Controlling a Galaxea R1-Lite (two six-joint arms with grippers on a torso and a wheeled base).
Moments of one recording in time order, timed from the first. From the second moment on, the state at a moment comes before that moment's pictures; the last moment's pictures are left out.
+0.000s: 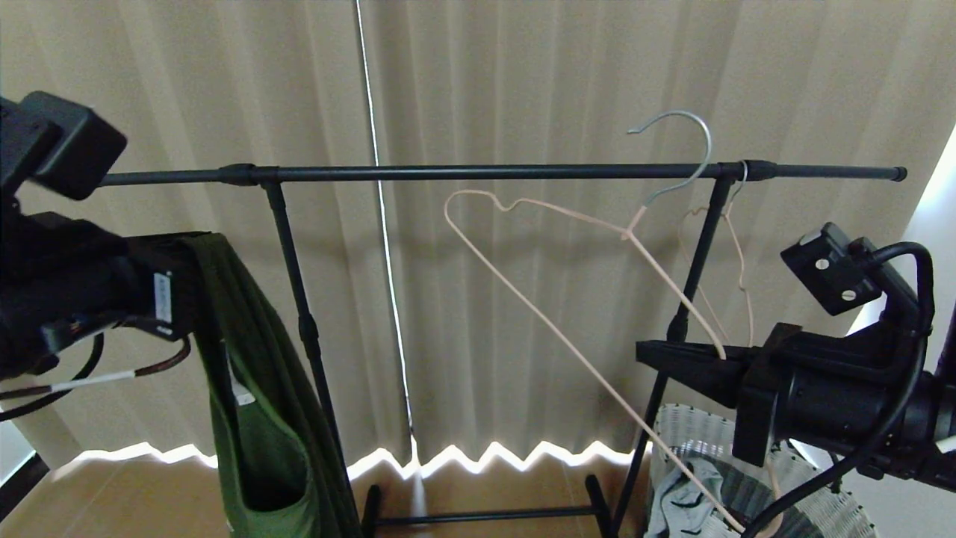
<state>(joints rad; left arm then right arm) -0.35 1.24 -0.84 -0.21 0.21 0.27 0.66 1.34 -0.62 -0.42 0.09 0.16</state>
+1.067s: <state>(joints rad) -0.46 1.63 -1.17 -0.17 0.42 -0.03 0.92 1.39 -0.64 -0.42 0.09 0.25</state>
